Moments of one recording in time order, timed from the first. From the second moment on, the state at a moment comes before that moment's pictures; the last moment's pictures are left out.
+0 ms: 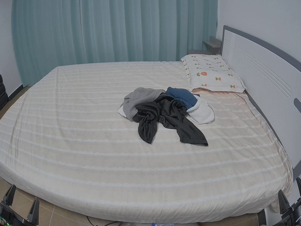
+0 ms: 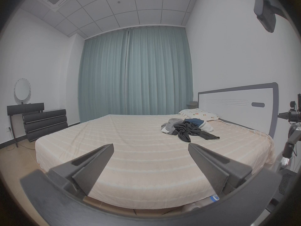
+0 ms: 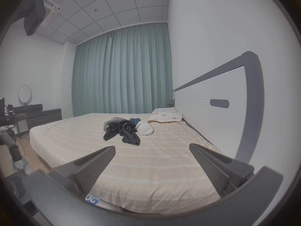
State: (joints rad) left arm 0.00 0.02 -0.02 0.00 -0.02 0.01; right arm 0.00 0.02 -0.02 0.00 0.02 0.00
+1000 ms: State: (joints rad) left arm 0.00 0.02 -0.02 0.00 -0.02 0.01; right arm 0.04 0.62 -0.27 -0.13 0.20 0.03
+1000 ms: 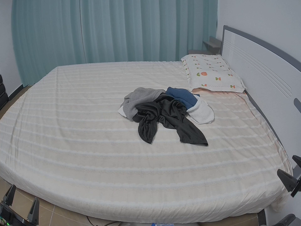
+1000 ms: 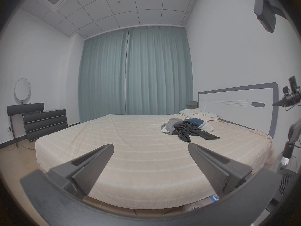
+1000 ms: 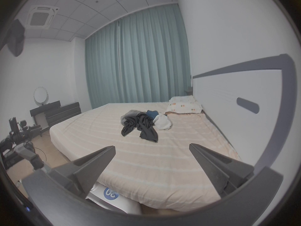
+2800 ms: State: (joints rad) left arm 0.00 0.02 -0.02 0.00 -0.02 0.01; right arm 0.28 2.64 -1.53 -0.49 -0.11 0.44
